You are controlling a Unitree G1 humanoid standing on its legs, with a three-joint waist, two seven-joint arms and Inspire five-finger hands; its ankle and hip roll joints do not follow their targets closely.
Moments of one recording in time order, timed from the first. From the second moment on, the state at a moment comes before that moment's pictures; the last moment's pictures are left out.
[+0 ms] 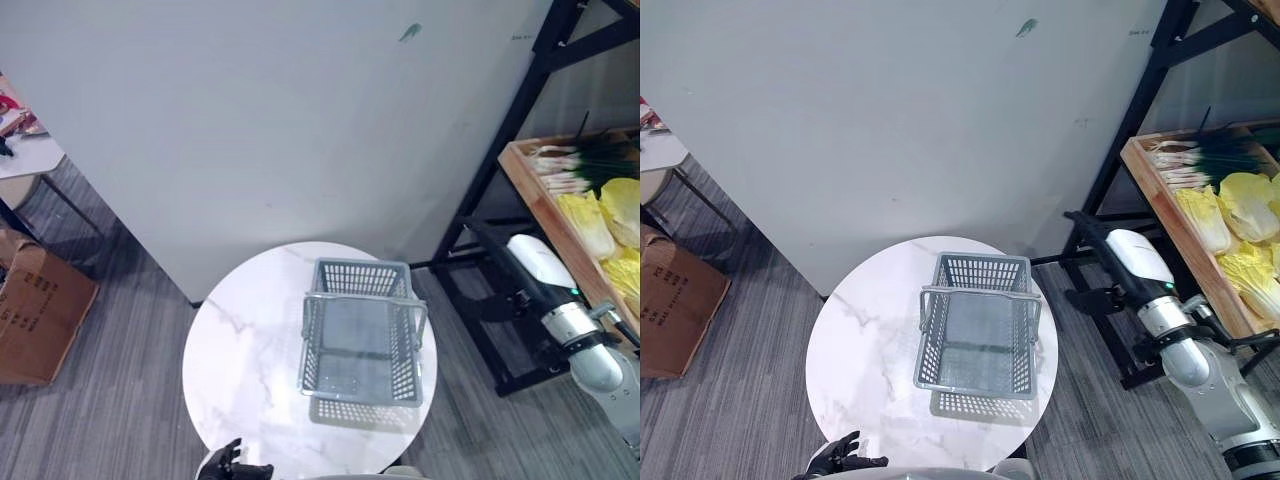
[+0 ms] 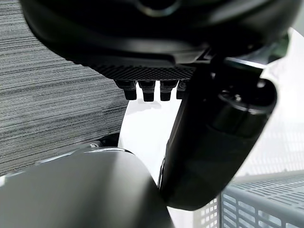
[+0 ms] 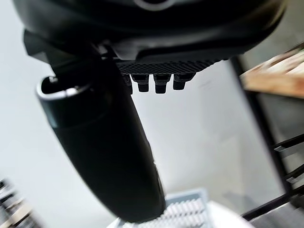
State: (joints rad) left arm 0.04 0.22 -0.24 1.33 -0.22 -0.24 -0.04; right arm 0.12 -0.93 0.06 -0.01 -0.24 -0.31 -0.02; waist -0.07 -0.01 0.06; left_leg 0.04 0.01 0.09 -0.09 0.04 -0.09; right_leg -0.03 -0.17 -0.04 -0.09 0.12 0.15
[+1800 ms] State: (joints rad) left arm 0.01 0.23 -0.22 1.31 -0.21 -0.22 -0.04; right arm -0.48 -0.67 0.65 0.76 -0.39 -0.22 0.04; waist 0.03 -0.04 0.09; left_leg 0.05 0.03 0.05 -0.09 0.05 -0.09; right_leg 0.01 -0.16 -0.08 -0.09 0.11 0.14
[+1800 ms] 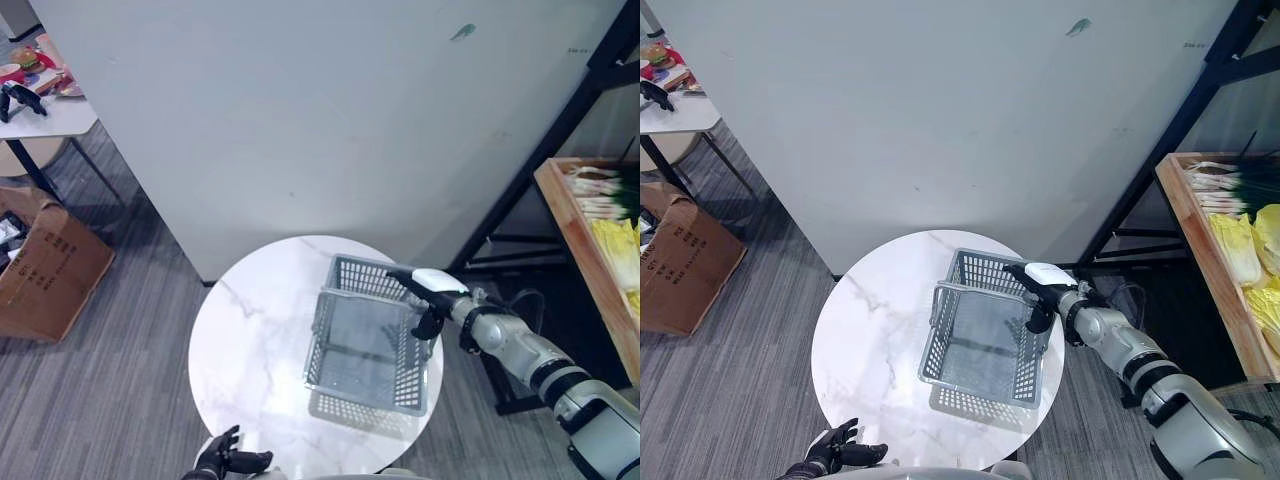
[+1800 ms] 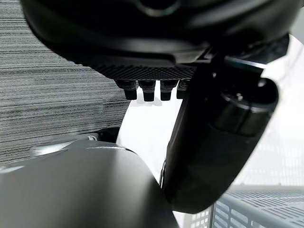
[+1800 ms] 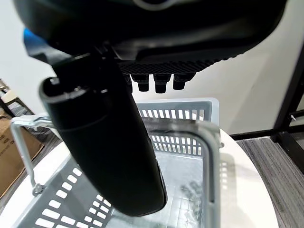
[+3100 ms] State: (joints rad) left arm 0.05 0.21 -0.16 1.31 -0.16 -0.22 -0.03; right arm 0.10 -1.00 0.13 0.00 -0.37 -0.30 0.07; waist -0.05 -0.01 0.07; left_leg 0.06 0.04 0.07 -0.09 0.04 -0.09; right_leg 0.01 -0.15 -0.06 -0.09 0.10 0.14
